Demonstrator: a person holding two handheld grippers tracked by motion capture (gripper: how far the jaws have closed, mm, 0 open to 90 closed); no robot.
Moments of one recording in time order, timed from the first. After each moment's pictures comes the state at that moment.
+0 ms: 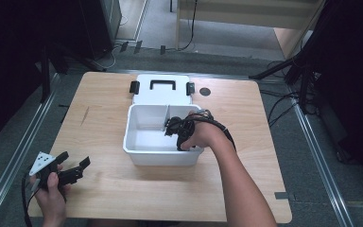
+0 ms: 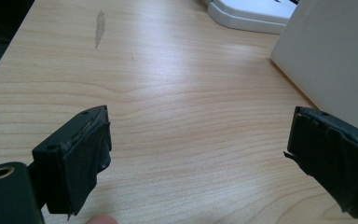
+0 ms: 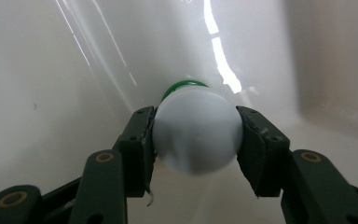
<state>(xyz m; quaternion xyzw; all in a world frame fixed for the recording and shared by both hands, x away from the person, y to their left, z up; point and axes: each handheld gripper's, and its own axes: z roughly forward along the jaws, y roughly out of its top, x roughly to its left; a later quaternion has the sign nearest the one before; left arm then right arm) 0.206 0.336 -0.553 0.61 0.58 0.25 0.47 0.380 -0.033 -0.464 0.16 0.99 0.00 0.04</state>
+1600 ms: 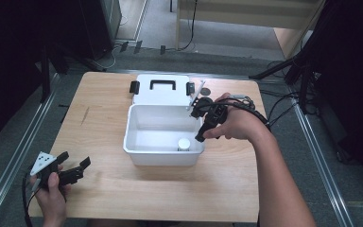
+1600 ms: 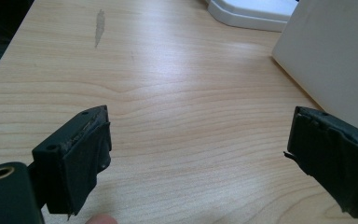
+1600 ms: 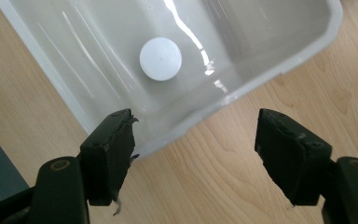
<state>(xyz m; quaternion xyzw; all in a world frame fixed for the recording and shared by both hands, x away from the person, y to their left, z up) 0.206 0.335 -0.553 0.62 0.58 0.26 0.47 0.360 -0.104 -0.359 0.24 0.96 0.08 0.07</state>
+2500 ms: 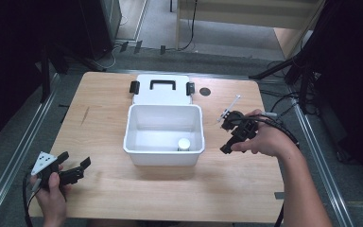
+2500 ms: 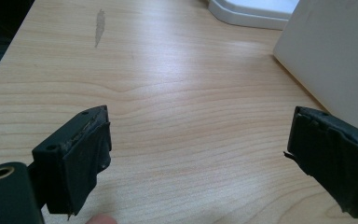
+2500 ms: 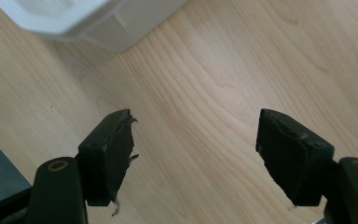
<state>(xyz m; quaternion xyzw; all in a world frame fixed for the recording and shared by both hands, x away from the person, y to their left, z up) 0.206 0.334 -0.553 0.62 0.58 0.26 0.46 0.346 -0.185 -0.391 0.30 0.95 0.09 0.05</state>
